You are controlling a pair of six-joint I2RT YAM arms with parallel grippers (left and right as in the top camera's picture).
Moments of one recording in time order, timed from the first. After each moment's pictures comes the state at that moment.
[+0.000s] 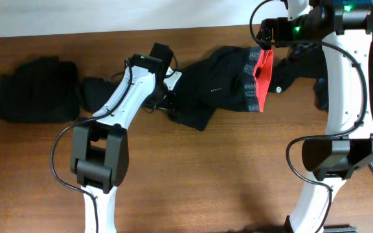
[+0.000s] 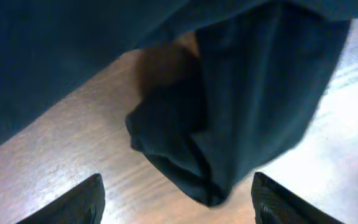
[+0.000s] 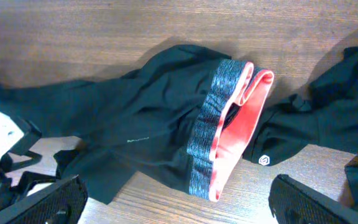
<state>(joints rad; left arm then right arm) -0.36 2.21 1.84 -1.10 0.21 0.01 -0.04 2.12 2.48 -1.41 -0.27 -0.05</state>
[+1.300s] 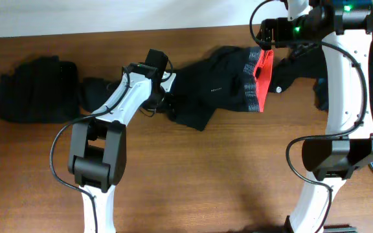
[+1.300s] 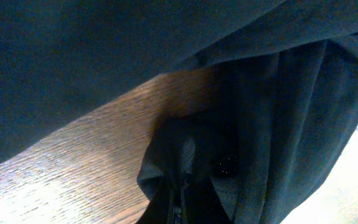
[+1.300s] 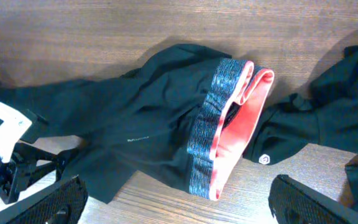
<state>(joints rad) -0.34 2.21 1.73 -0.93 0.26 -0.10 -0.04 2.12 2.48 -1.41 -0.27 -0.05</state>
